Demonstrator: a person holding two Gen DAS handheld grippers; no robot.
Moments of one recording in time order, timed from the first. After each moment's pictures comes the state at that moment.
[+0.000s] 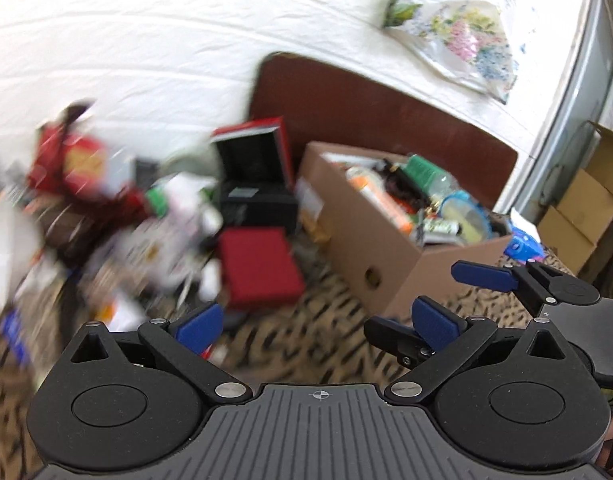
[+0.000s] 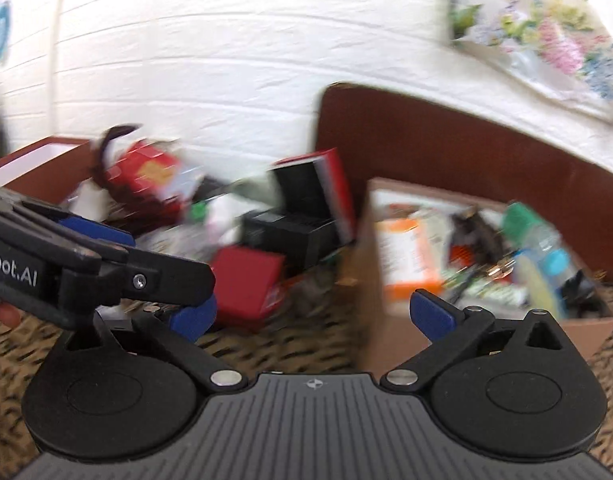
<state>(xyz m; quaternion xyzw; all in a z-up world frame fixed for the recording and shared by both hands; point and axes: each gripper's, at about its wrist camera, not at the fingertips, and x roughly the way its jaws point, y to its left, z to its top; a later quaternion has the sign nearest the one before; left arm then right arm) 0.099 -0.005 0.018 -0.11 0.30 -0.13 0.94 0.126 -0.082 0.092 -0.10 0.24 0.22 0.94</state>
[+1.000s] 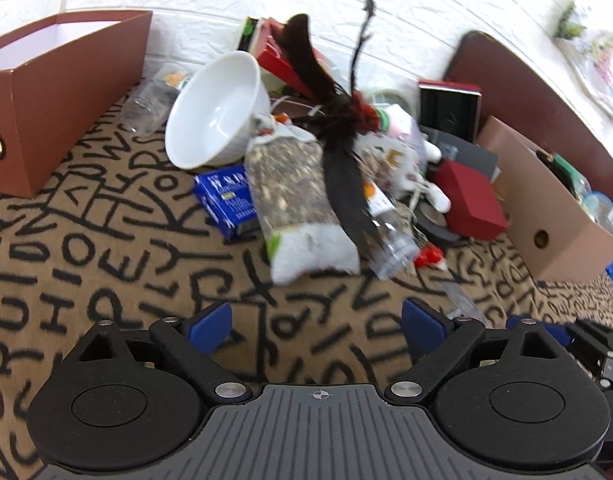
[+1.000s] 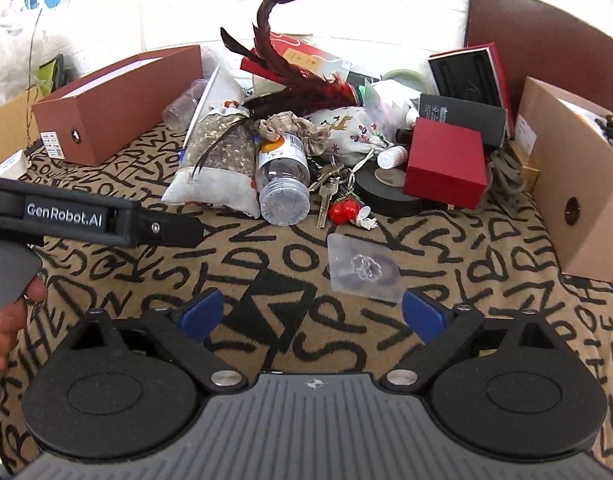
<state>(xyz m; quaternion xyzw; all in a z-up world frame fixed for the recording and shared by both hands) 0.055 0.126 -0.058 -0.18 0.35 0.02 0.92 0.083 0.015 0.020 -0.09 0.33 0.30 0.89</state>
